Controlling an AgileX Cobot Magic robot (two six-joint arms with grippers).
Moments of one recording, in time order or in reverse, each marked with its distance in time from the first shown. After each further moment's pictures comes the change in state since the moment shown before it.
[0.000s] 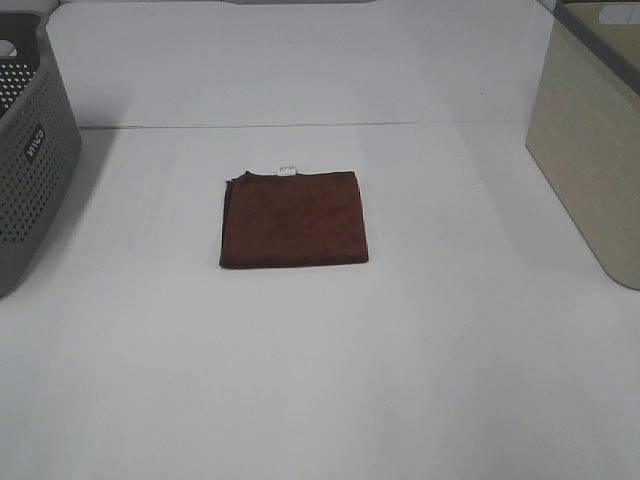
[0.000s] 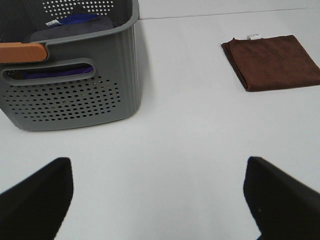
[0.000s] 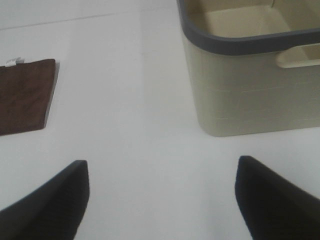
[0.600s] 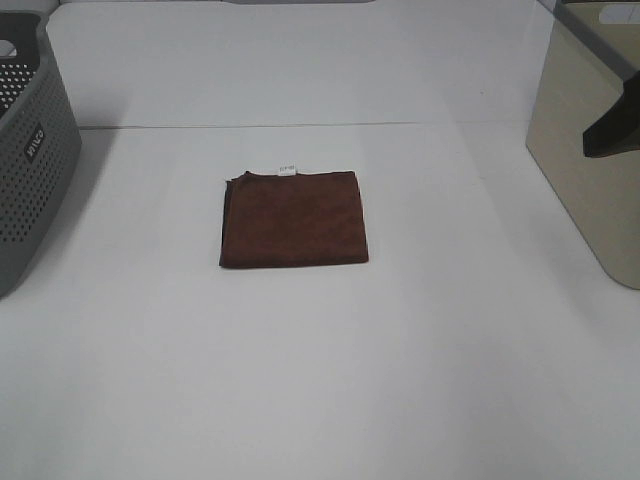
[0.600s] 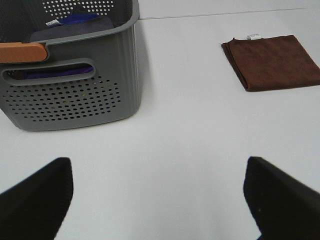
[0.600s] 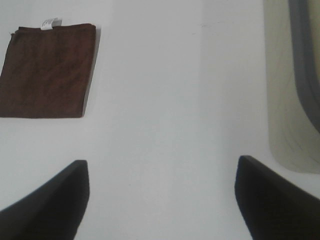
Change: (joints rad) left arm 0.000 0.000 0.000 0.000 0.000 0.000; right arm 0.009 0.673 -0.346 0.325 0.030 -0.355
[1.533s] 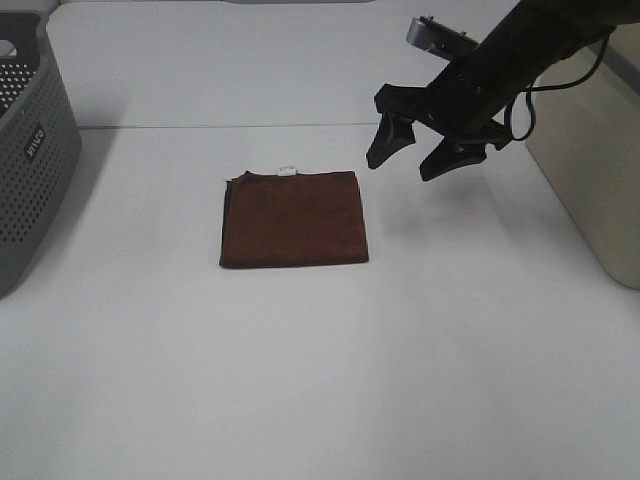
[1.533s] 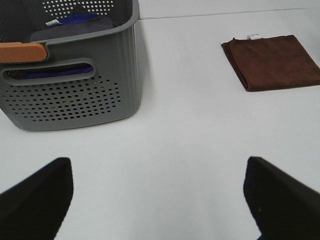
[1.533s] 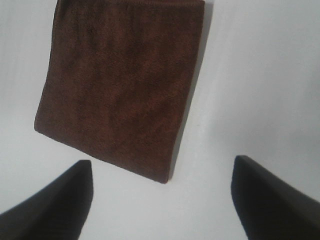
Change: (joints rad) left arm 0.000 0.000 0.000 0.000 0.000 0.000; right arm 0.285 0.880 -0.741 0.109 0.204 0.113
